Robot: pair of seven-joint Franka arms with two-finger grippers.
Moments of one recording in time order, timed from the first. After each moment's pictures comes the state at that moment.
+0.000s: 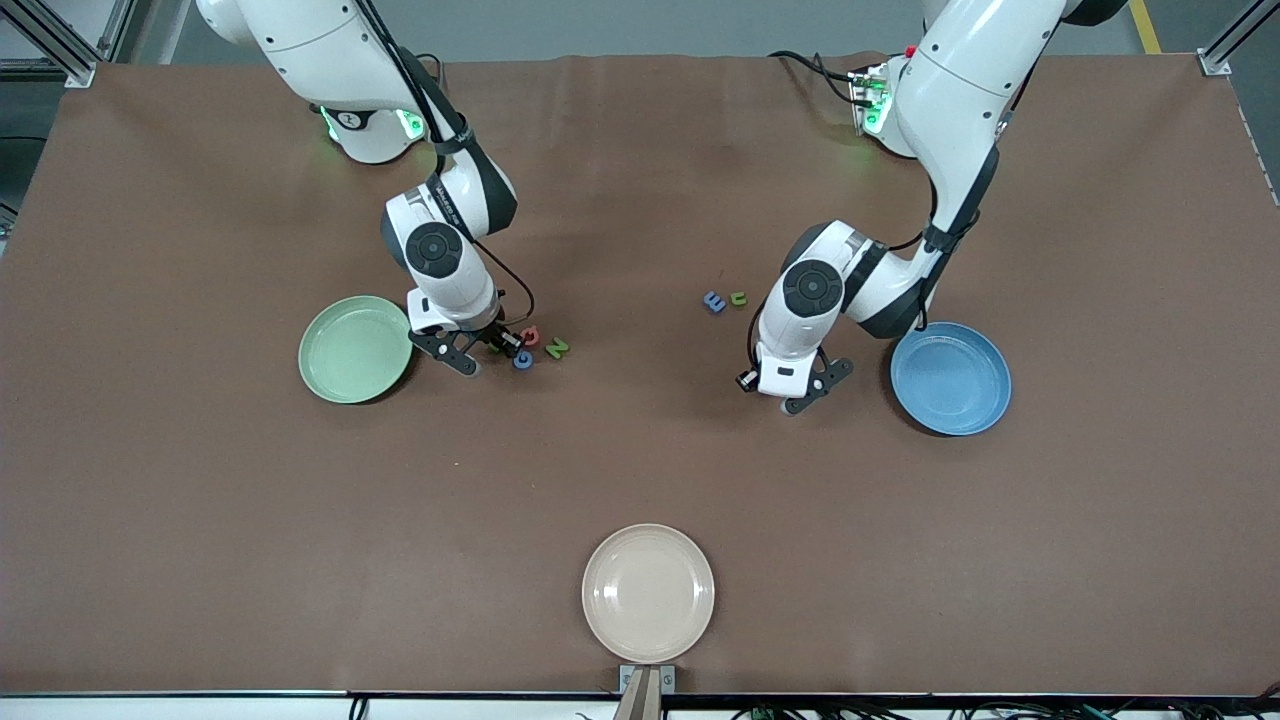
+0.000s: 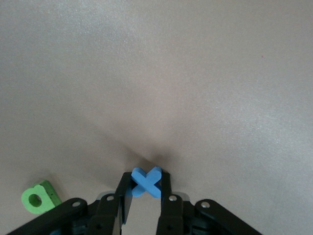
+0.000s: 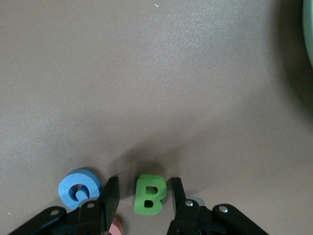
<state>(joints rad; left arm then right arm) -0.38 0.58 -0.20 -1.97 0.16 2.54 -1.31 0.58 0.42 -0.03 -2.25 0.04 2.64 1.07</state>
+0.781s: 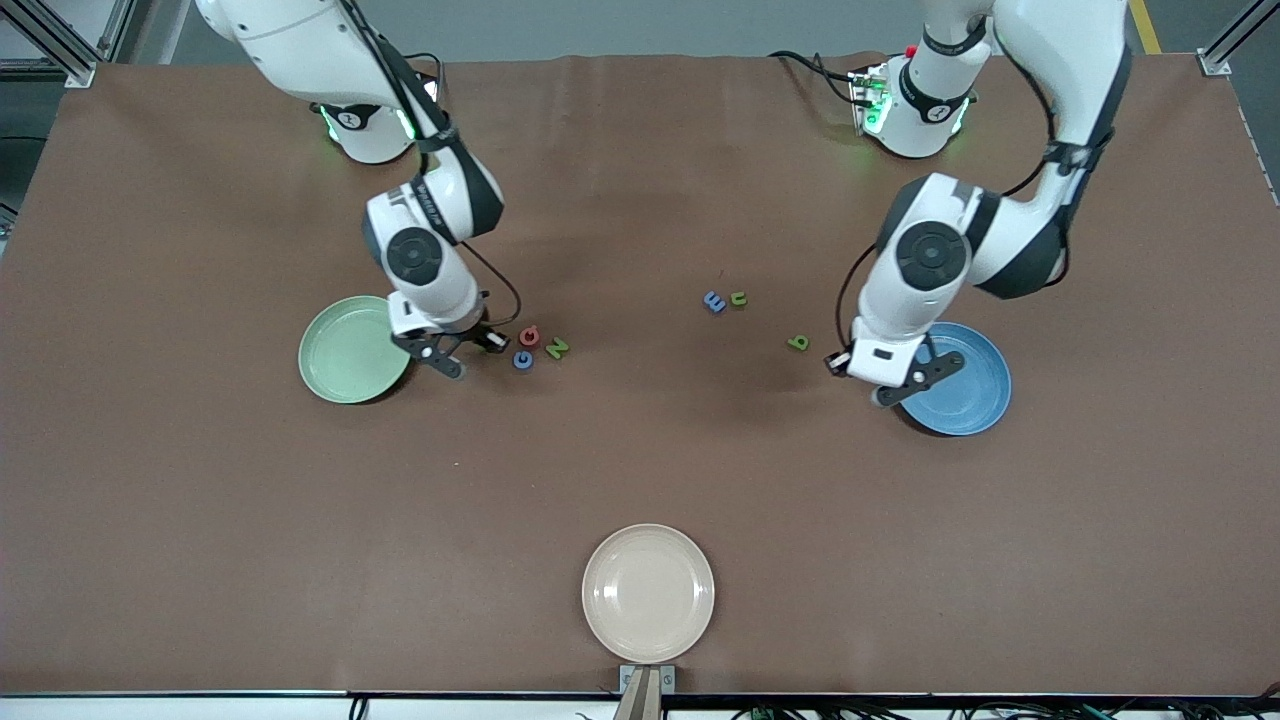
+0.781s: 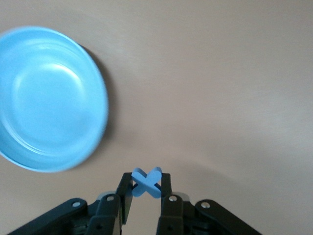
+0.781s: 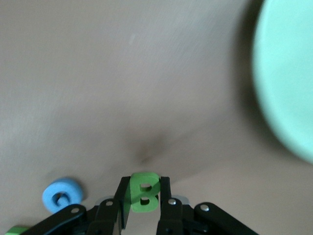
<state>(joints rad) -0.17 0.25 -0.20 -2.11 0.17 2.29 -0.84 0.47 0.33 -0.04 -2.24 0.04 2.48 0.90</state>
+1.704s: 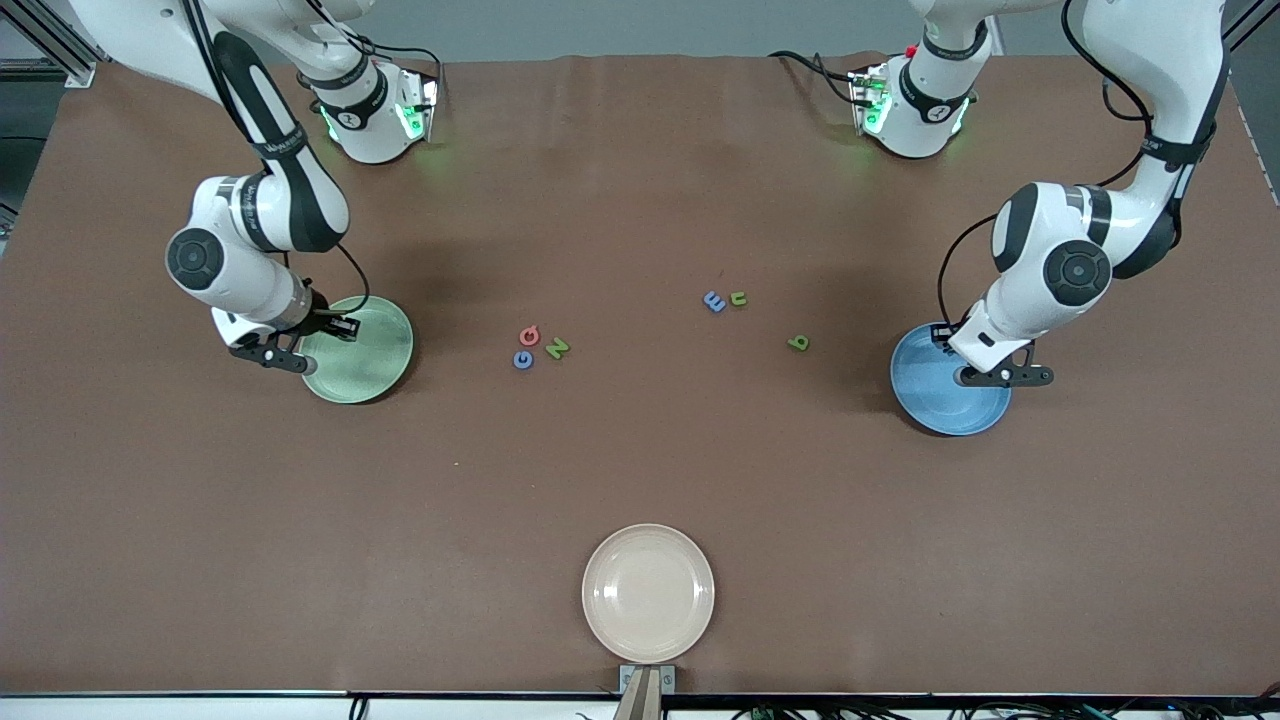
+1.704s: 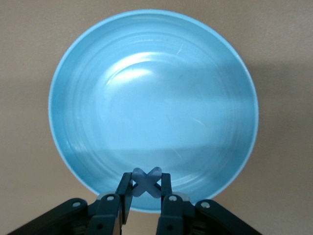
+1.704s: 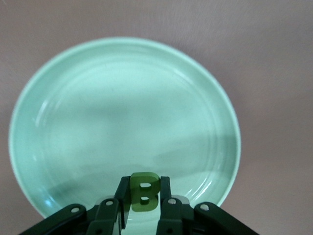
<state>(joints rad) 0.12 0.25 -0.19 -2.31 0.17 2.42 -0.15 0.07 0.20 -0.04 -2.46 0.04 2.51 0.26</state>
